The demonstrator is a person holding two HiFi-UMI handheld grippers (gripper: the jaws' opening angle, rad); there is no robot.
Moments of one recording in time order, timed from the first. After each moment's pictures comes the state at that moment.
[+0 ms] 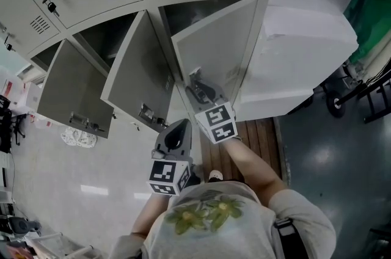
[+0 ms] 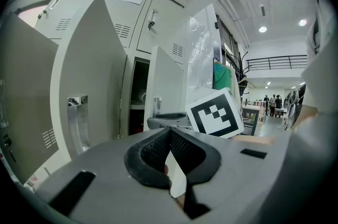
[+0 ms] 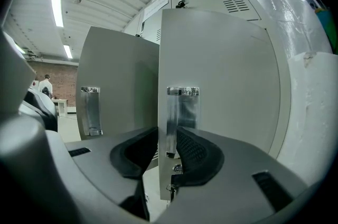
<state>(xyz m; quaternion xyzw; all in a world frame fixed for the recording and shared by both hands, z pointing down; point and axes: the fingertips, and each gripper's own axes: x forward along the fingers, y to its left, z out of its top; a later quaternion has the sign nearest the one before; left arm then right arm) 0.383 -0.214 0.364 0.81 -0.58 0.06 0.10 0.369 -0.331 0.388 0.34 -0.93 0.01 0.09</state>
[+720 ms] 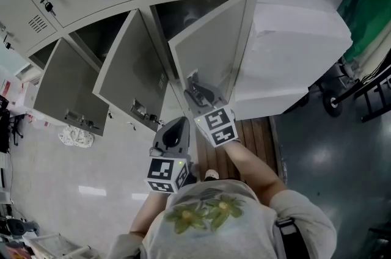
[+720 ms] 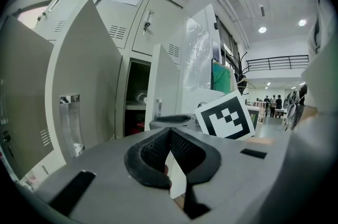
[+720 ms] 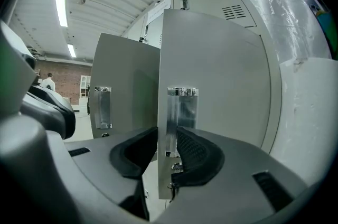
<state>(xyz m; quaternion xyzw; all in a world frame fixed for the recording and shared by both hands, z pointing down) 0.404 -0.209 0.363 0.81 -0.58 0.06 0.10 0.392 -0.310 0.386 0.33 -0.94 0.01 0.09</state>
